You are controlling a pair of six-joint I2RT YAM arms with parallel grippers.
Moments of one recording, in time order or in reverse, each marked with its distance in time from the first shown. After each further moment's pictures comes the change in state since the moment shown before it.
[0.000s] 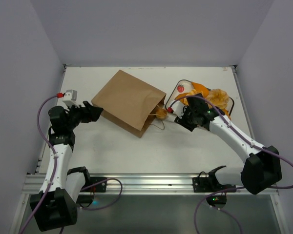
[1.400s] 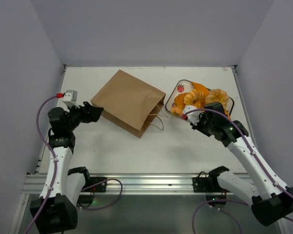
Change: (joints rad) left arm -0.015 -0.052 0.000 -0.002 -0.006 0.004; right arm -0.026 -0.351 -0.040 -0.214 0.145 -0.032
